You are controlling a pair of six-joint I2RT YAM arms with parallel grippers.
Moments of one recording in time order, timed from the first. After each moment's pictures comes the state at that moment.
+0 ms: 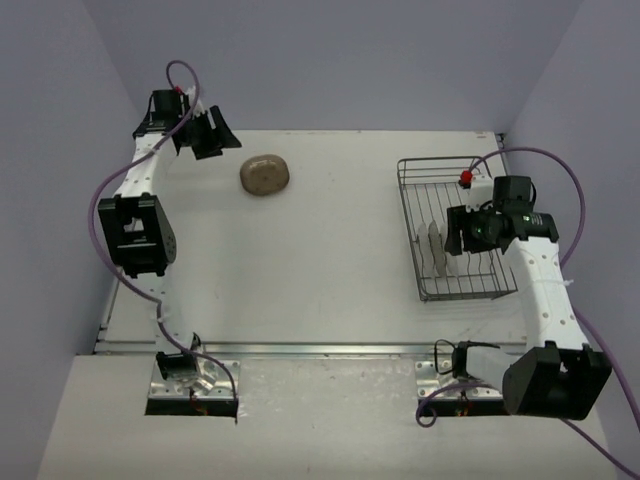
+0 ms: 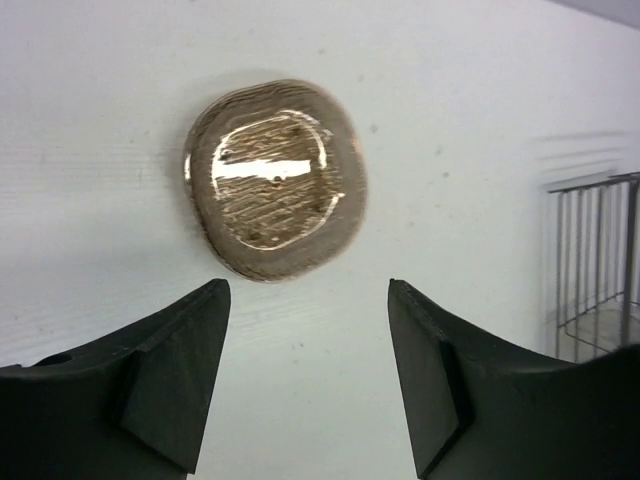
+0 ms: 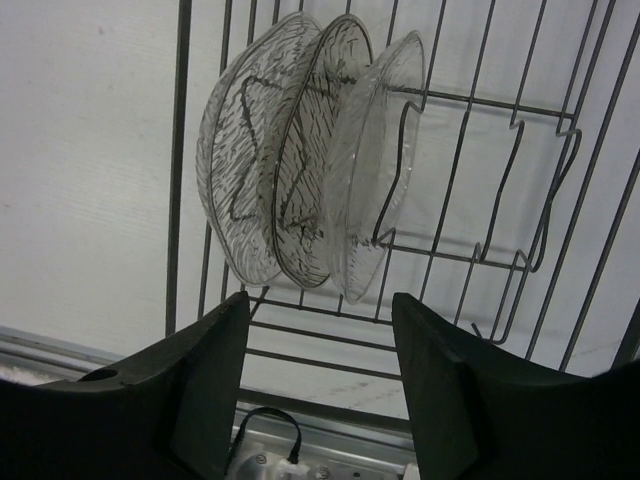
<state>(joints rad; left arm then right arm) 0.14 2.12 1.93 -0.61 0.51 -0.29 -0.11 1.14 1.02 -0.87 -0.22 -0.23</state>
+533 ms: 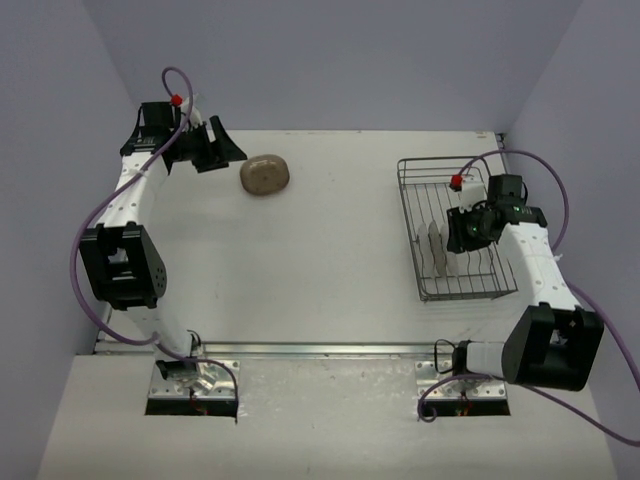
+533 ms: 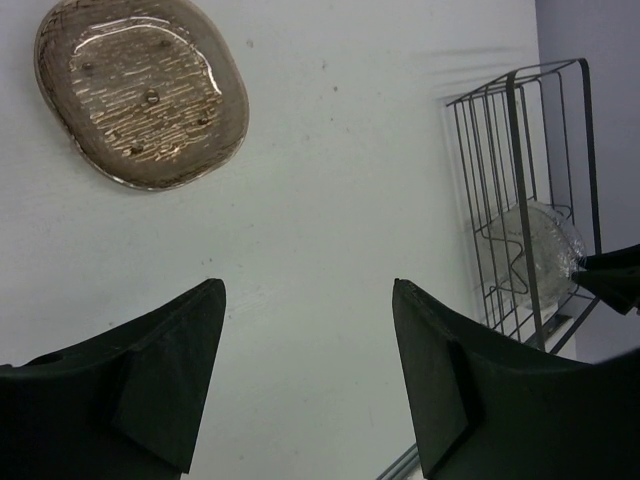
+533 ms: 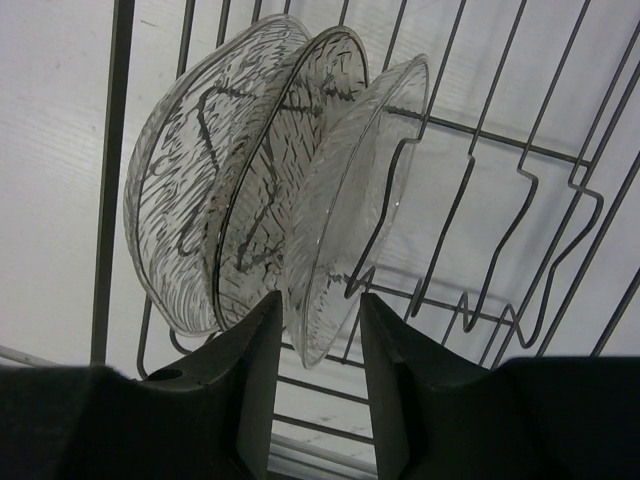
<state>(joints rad) 0.14 1.76 1.61 -0.58 0.69 -0.28 -0.15 1.29 0.98 -0.76 -0.27 -0.36</state>
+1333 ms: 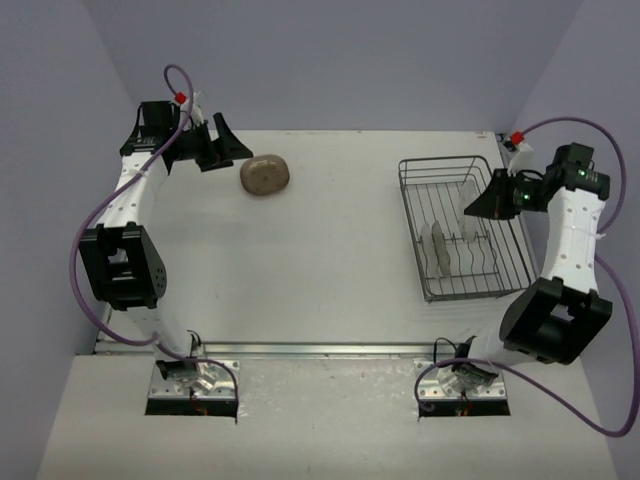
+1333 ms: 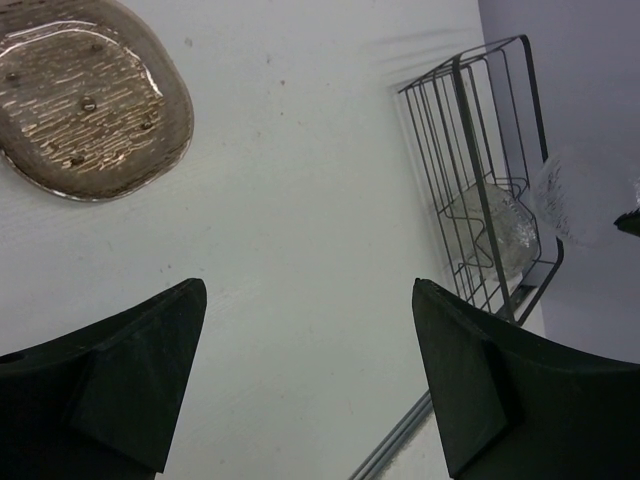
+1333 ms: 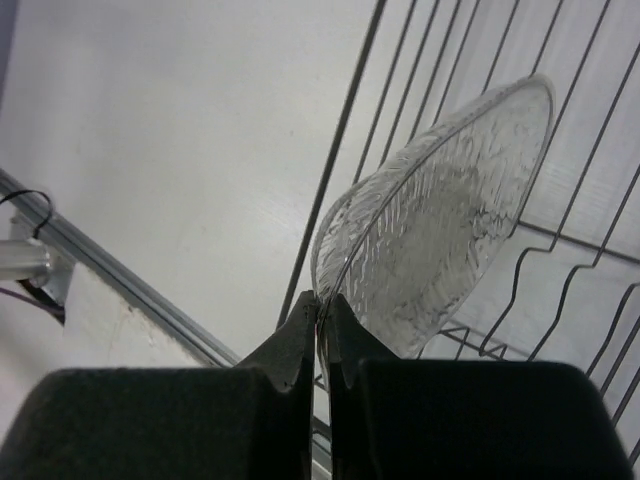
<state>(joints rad) 0.14 1.76 1.61 -0.56 0.80 -0.29 -0.42 1.45 1.38 -1.10 -0.83 -0.46</state>
